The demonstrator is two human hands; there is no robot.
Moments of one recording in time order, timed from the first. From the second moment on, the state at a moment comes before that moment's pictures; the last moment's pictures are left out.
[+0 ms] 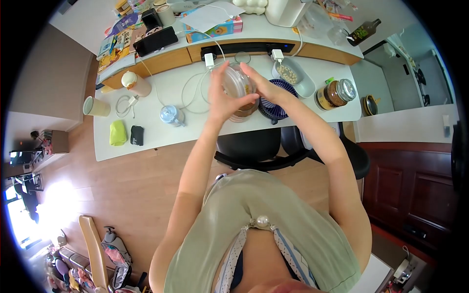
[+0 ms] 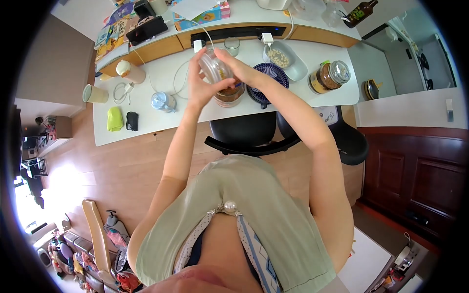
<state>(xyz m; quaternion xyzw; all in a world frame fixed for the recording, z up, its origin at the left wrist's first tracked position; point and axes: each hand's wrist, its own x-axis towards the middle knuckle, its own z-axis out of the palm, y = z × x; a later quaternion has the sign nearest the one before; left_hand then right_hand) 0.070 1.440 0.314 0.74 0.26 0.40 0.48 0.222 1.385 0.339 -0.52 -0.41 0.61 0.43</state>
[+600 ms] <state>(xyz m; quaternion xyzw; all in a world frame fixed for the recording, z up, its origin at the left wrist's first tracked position) -0.048 1.410 0.274 0.45 0.27 0.54 0.66 0.208 1.409 0.268 -0.54 -0.82 -0.09 -0.17</state>
